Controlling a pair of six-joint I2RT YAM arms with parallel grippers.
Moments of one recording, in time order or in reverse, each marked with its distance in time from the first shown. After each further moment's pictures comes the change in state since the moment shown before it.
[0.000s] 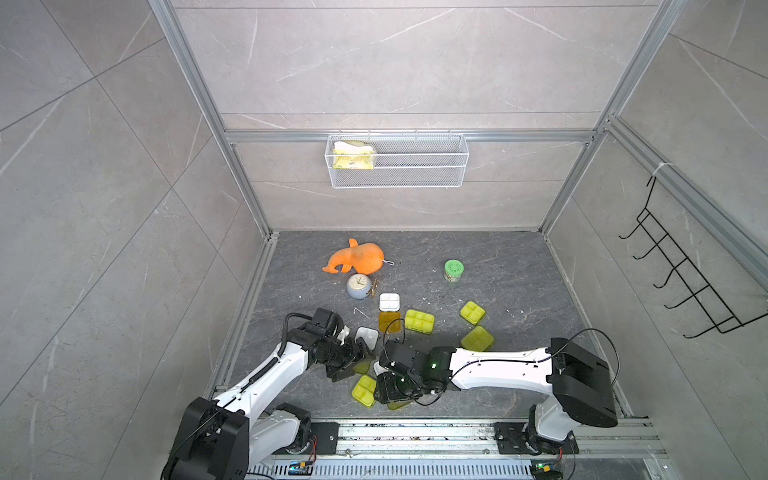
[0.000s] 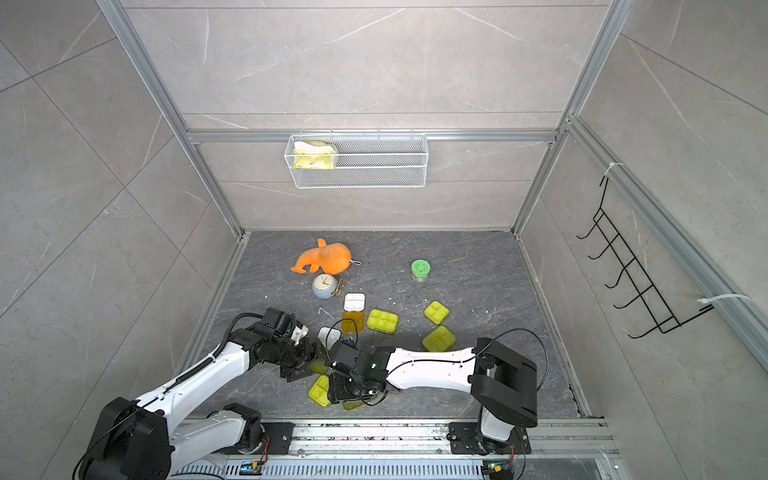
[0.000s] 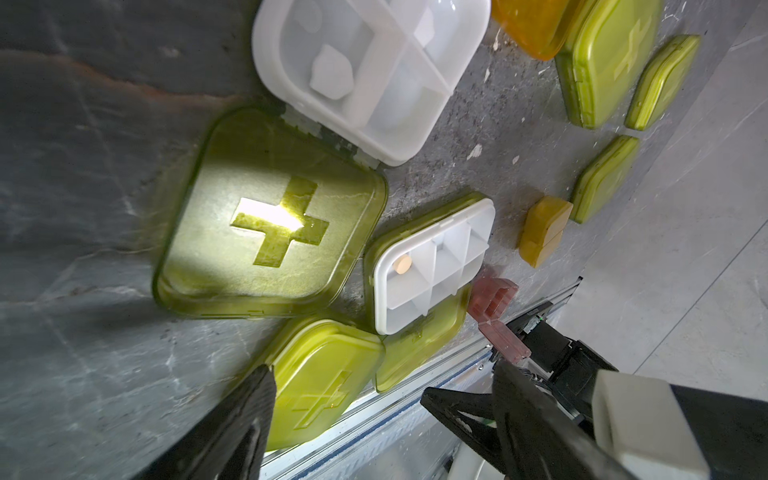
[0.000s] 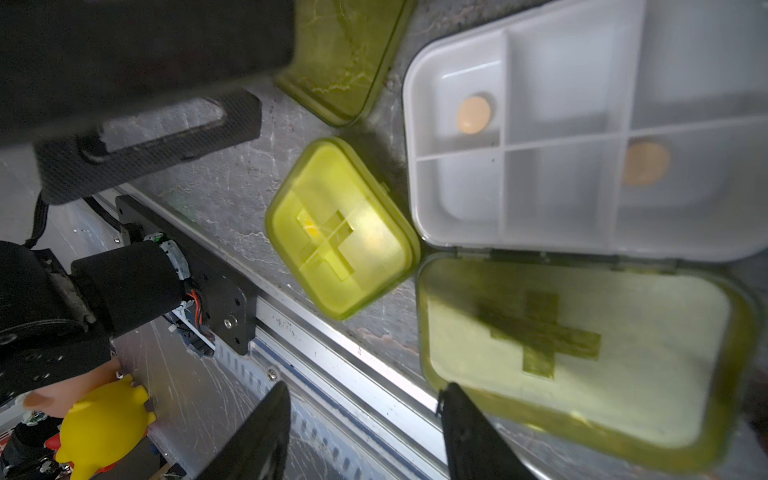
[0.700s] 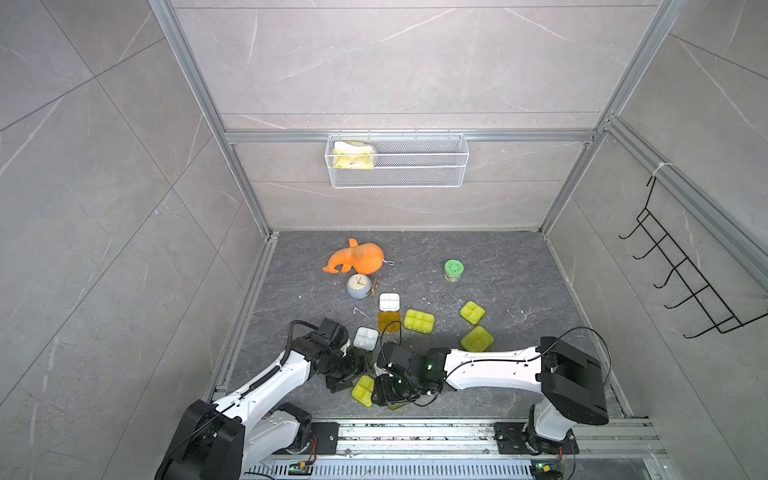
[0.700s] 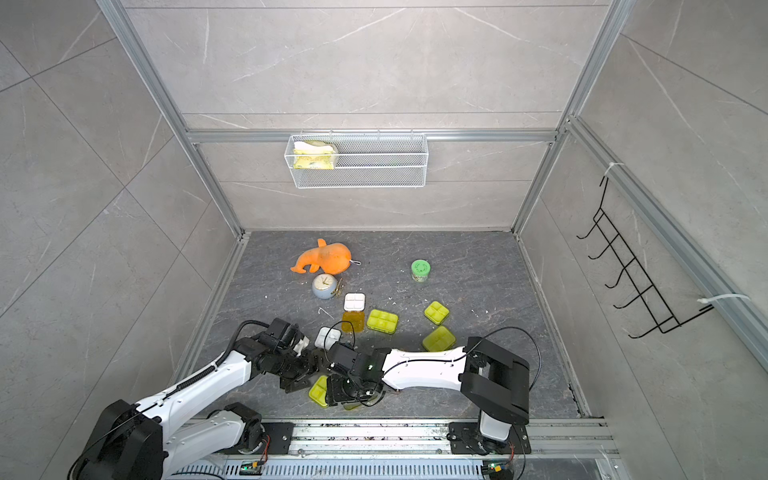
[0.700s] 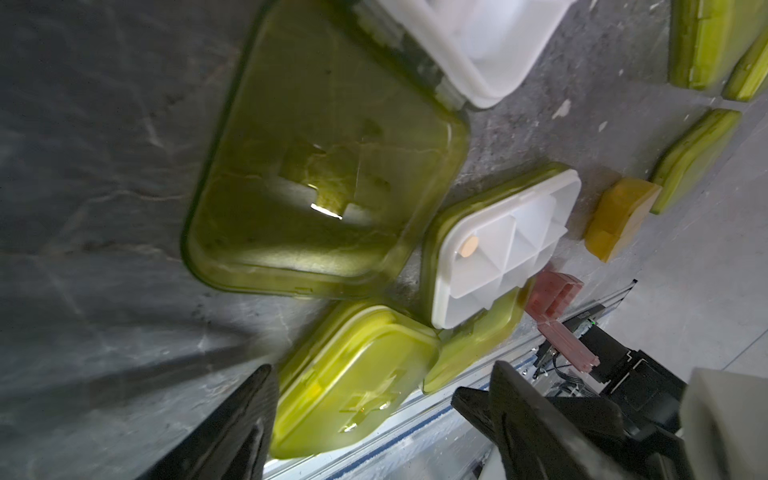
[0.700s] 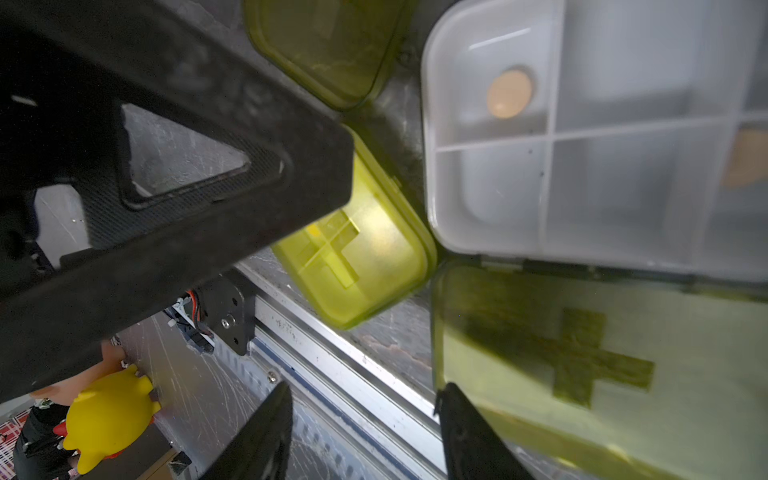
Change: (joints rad) left arm -0.089 -0.047 -0.096 0.020 -0.084 -0.055; right arm 0.000 0.044 -0.003 0.047 -0.045 0.000
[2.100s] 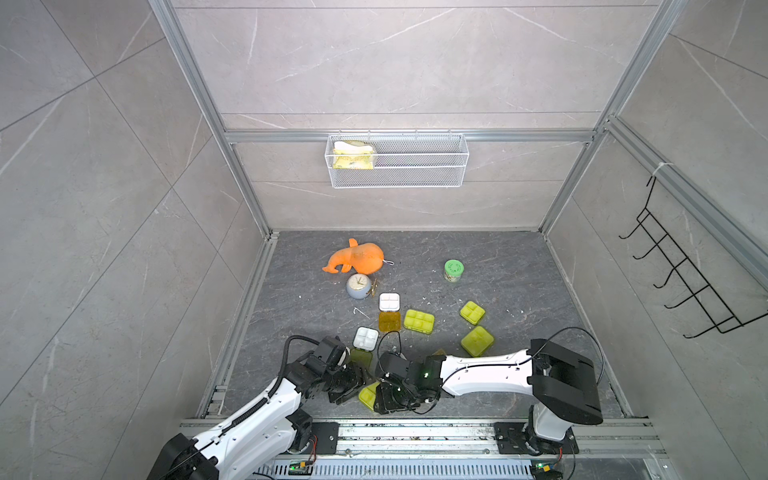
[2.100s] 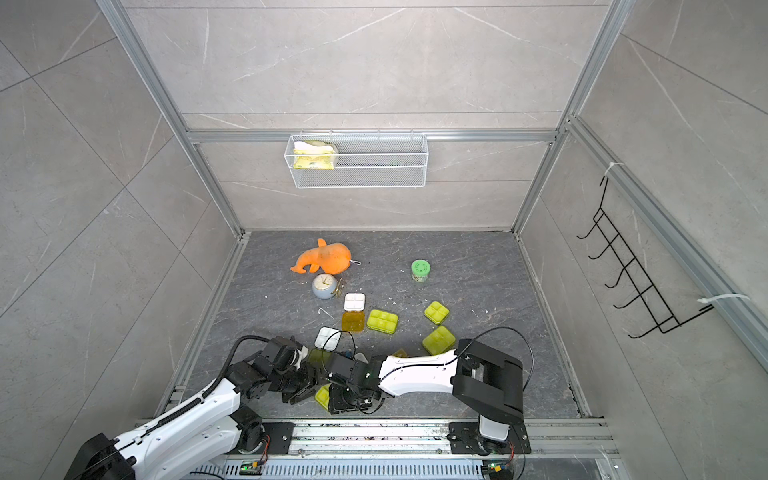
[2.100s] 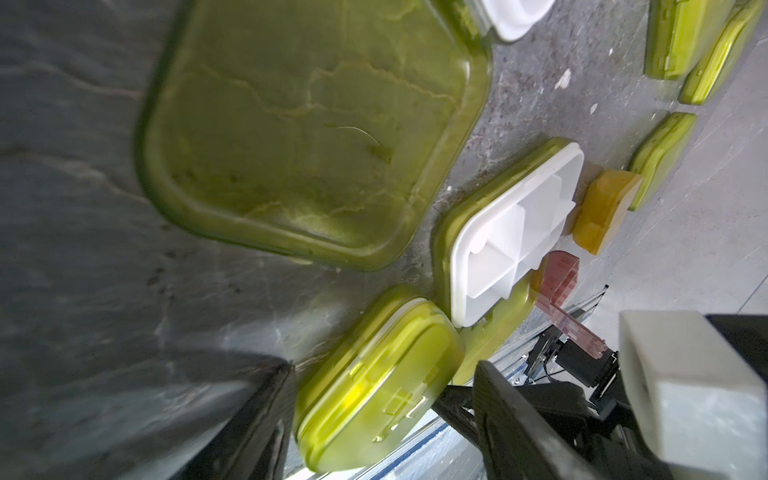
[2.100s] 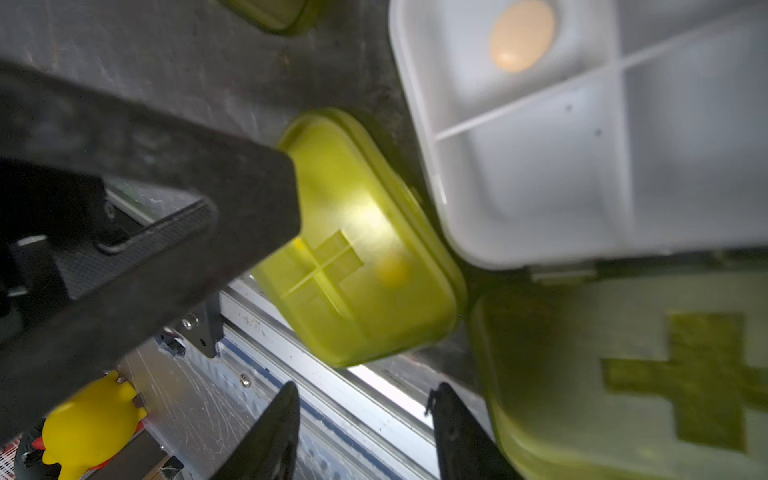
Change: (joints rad) left arm -0.129 -0.229 -0.171 0.133 -0.063 -0.208; right arm 0.039 0.043 -0.024 0.015 0.004 0.064
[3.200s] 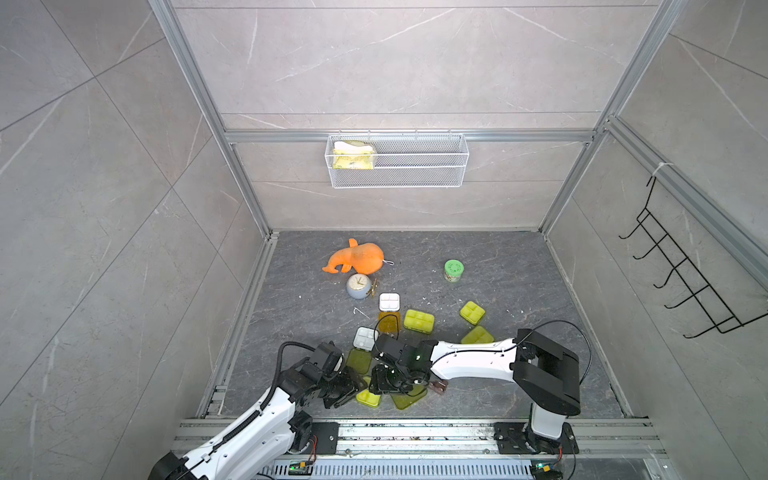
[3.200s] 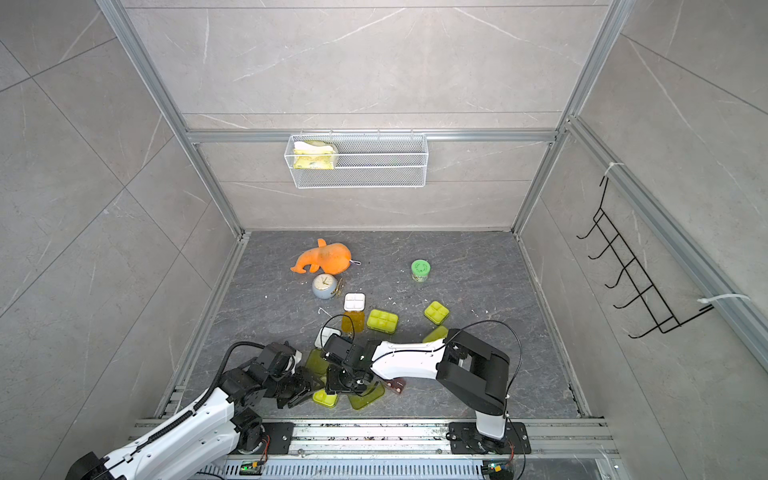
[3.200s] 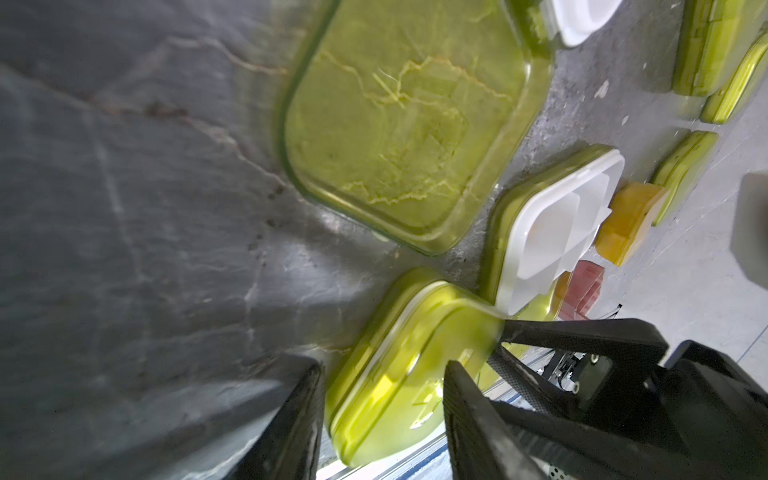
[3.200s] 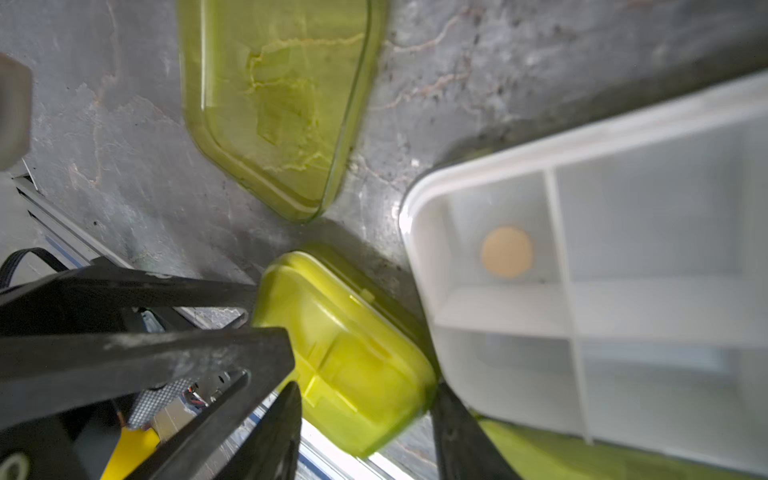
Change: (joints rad) left arm 0.000 -0.102 -0.043 -0.071 -0.038 -0.036; right arm -0.097 0.084 0.097 -0.001 -0.006 -0.032
